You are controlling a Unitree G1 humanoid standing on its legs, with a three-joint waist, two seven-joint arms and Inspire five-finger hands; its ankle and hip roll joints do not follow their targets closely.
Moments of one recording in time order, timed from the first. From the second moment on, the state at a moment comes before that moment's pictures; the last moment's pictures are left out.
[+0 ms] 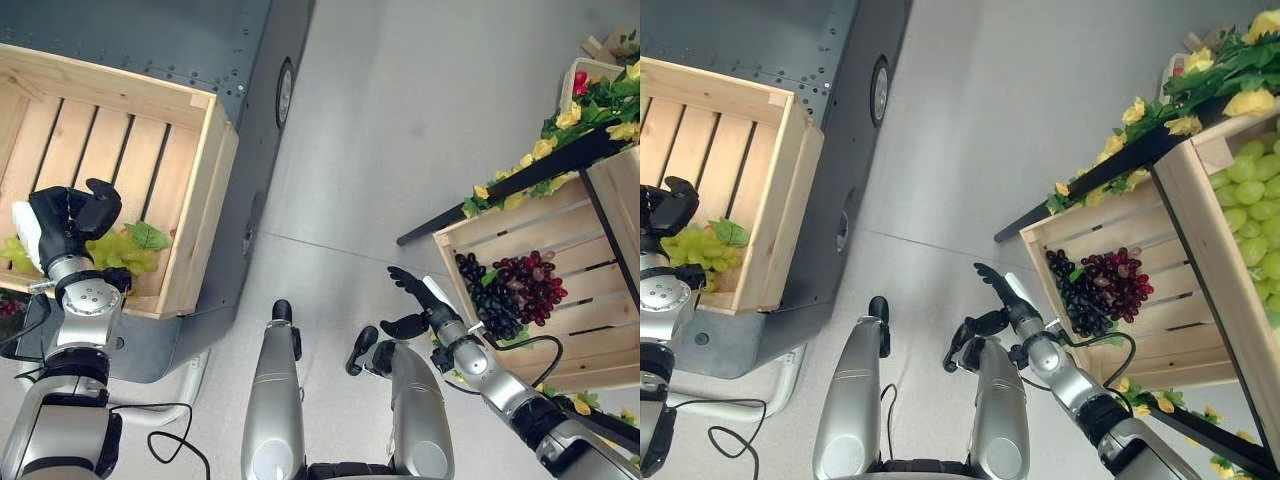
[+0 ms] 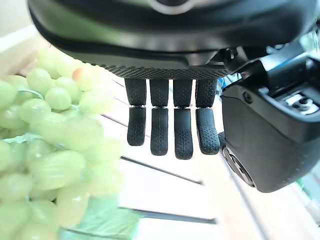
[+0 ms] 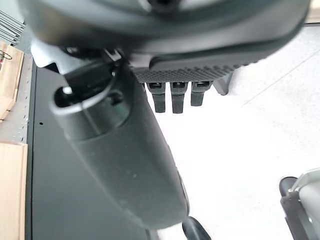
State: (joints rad) left arm -0.52 0.82 -0.06 0.86 -0.37 -0.28 0.49; right arm -0.31 -0.52 0.63 0.50 0.12 -0.16 -0.20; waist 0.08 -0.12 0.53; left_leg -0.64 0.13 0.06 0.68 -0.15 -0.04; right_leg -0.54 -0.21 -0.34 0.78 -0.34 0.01
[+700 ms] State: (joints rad) left arm -0.51 0.97 -0.22 0.93 0.27 -0.11 0.63; right arm -0.30 -0.52 0.63 0.50 0.11 -0.16 -0.20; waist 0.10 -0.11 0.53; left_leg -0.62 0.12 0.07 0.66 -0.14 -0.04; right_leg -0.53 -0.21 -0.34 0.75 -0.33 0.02
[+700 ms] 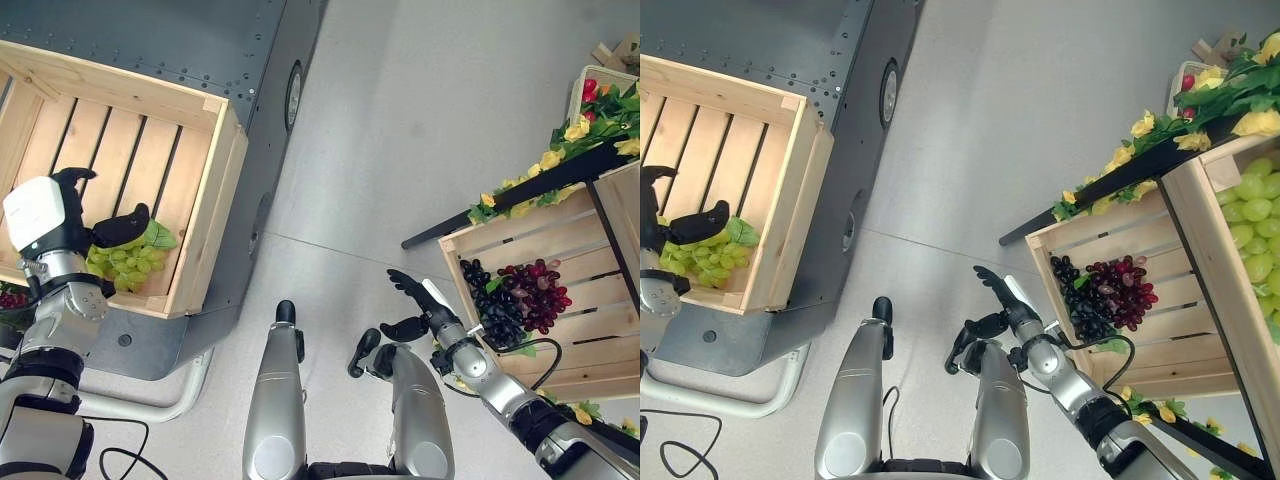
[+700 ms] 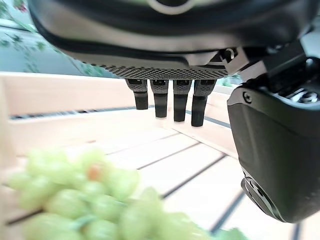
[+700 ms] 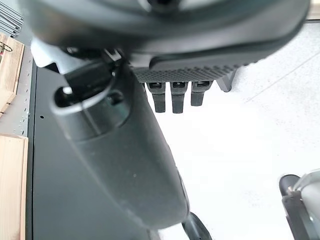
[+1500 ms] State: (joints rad) left arm -0.51 1.10 -0.33 1.06 0.62 0.25 0.67; right arm -0.35 -0.56 0.63 0.52 0.11 -0.17 -0.18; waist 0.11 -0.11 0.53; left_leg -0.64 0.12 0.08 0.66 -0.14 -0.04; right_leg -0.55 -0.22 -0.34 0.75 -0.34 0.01
